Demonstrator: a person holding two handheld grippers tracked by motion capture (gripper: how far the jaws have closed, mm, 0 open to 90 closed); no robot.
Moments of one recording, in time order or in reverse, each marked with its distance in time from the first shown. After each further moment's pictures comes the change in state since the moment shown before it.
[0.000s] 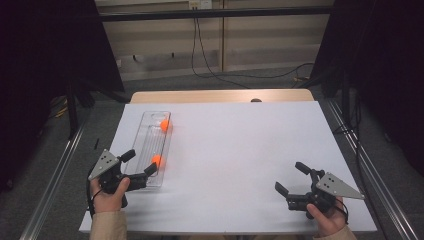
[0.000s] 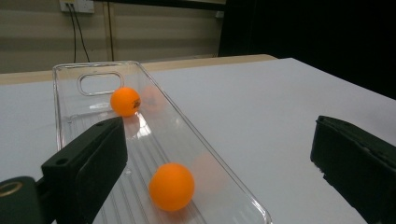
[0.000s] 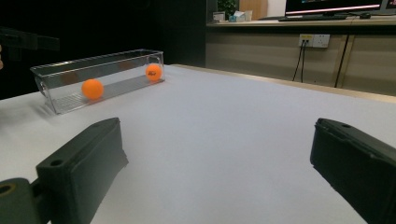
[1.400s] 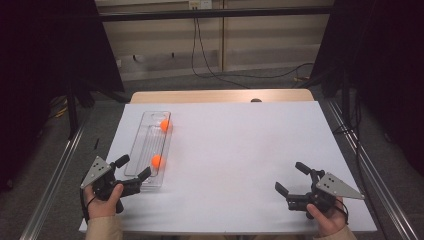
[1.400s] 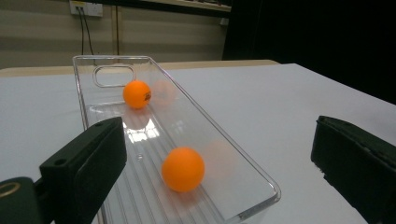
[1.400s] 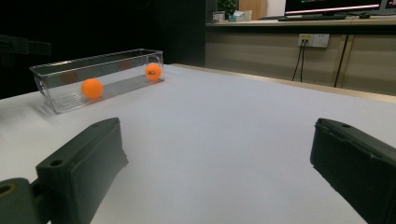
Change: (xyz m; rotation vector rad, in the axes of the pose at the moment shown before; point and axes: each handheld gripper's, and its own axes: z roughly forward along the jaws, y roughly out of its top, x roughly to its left) left arm 0.007 -0.015 -0.015 -0.032 0.019 -0.025; right arm 0.000 0.000 0.000 0.001 -0.002 0.000
